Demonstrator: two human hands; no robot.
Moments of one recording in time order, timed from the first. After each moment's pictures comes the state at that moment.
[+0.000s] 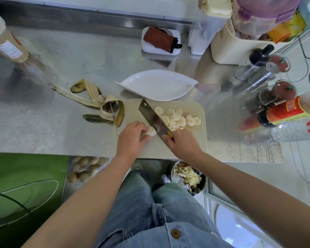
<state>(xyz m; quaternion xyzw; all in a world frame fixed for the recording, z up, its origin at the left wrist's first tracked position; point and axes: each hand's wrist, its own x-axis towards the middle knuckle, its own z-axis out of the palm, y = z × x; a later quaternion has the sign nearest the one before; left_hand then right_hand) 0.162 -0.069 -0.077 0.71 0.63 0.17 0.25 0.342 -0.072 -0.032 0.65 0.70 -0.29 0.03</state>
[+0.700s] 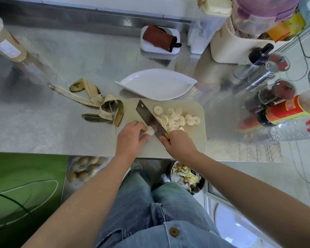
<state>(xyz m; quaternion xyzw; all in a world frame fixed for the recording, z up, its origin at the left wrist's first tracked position) 0.164 -0.070 -0.078 0.71 0.64 0.17 0.24 0.334 -0.074 -0.037 0.65 0.70 -0.29 0.05</state>
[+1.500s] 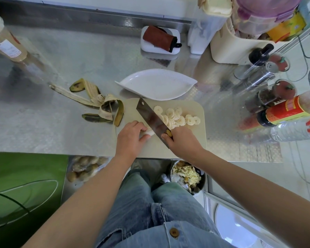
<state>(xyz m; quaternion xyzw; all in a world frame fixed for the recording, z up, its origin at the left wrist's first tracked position) 0.165 -0.070 -0.077 0.71 0.64 0.18 0.24 0.343 -0.068 -0.024 0.64 0.71 -0.28 0.05</state>
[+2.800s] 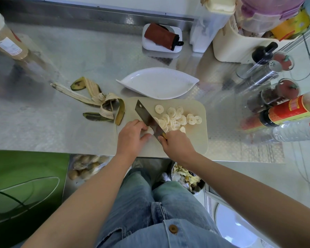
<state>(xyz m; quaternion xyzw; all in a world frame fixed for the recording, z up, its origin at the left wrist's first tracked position) 0.165 -0.068 -0.080 0.70 0.65 0.17 0.24 0.324 -0.077 -0.038 0.65 0.70 -0.29 0.05</state>
